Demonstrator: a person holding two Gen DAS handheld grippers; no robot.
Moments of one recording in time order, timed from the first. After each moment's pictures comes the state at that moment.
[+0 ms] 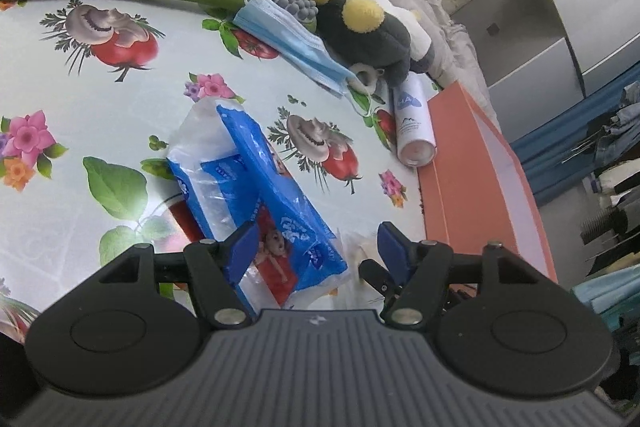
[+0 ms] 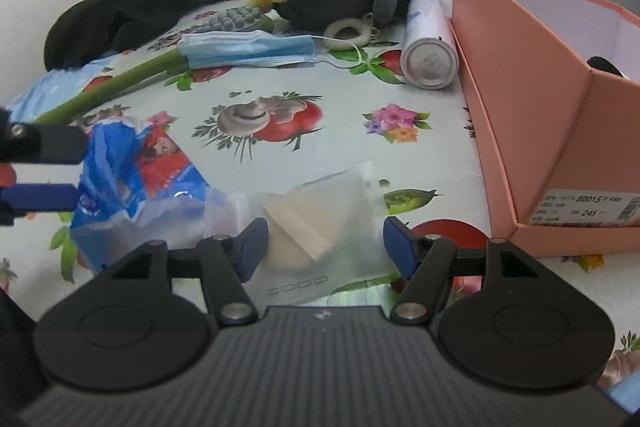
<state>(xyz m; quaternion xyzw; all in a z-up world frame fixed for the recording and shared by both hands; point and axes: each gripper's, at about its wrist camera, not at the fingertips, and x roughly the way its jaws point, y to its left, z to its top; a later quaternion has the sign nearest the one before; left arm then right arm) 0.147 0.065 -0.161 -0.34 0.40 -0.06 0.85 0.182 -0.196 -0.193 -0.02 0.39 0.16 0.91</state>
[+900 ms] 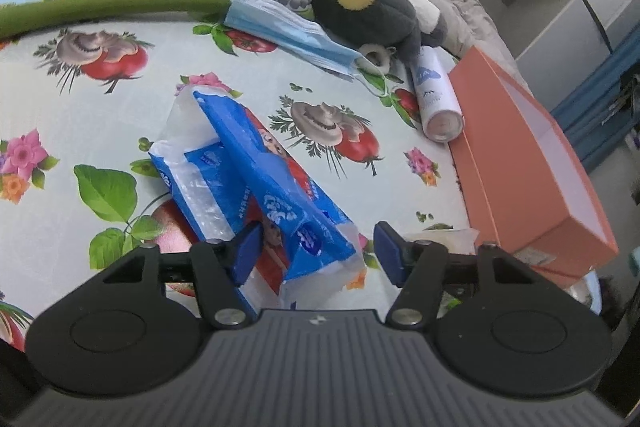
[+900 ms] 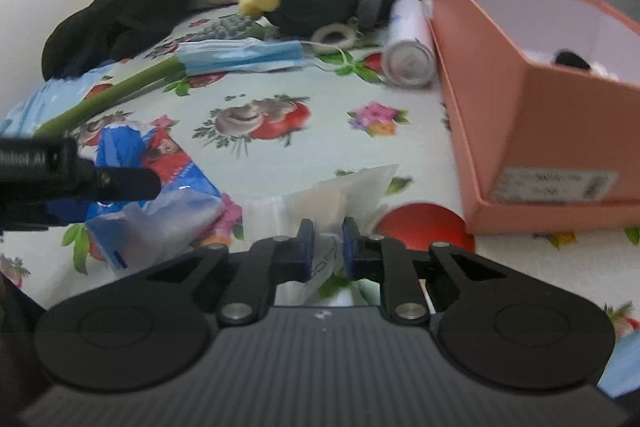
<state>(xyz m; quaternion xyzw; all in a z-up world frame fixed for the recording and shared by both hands) 0.150 0.020 -0.172 -0.23 0.41 -0.03 0.88 0.165 -0.216 -0.179 0.01 0.40 0.14 0.91</state>
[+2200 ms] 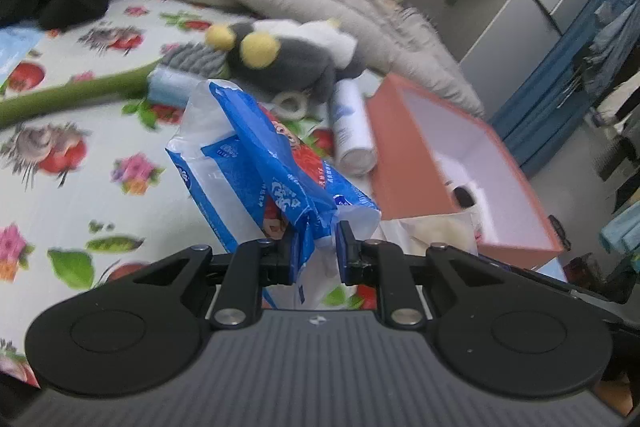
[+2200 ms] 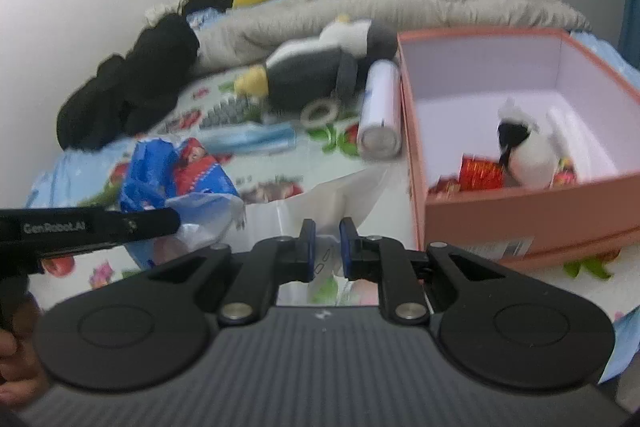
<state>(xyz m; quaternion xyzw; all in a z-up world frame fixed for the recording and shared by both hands) 0.156 -0.014 -0.075 -0.21 0.37 -0.09 0.90 0.160 -0.255 -0.077 0.06 0.36 0.13 0.92</state>
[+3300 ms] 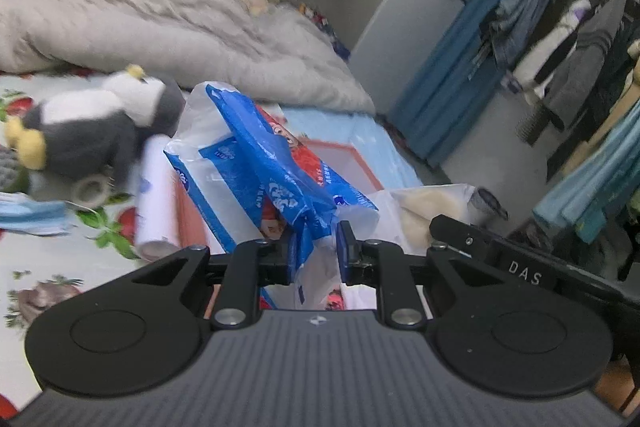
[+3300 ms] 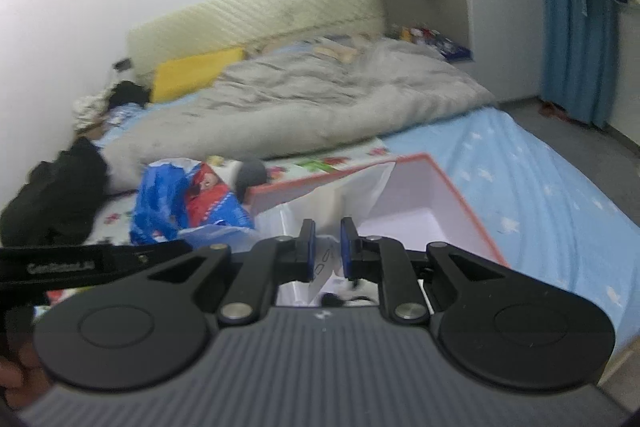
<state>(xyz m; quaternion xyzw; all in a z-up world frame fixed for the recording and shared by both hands) 0.286 -0.207 0.016 -0.16 0.35 -0.24 0.89 0.224 -0.408 0.012 0.09 0.28 0.01 0.96</state>
